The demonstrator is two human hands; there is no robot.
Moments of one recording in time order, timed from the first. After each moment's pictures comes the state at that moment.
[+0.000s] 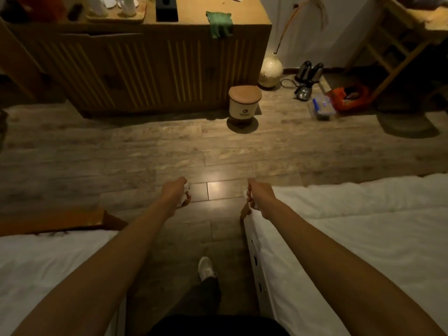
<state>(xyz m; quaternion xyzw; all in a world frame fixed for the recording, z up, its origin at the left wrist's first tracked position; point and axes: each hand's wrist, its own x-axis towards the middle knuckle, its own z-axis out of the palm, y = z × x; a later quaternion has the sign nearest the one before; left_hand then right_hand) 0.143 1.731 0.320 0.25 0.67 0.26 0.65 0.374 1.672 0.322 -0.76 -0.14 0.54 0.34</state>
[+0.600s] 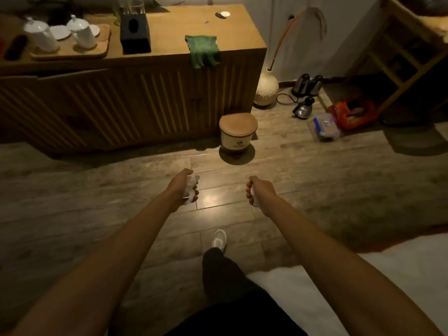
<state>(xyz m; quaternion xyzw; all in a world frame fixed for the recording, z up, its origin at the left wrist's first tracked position) 0.281 2.122 0.299 0.28 0.64 0.20 0.69 0.504 2.052 0.291 -0.75 -0.06 0.54 0.38</state>
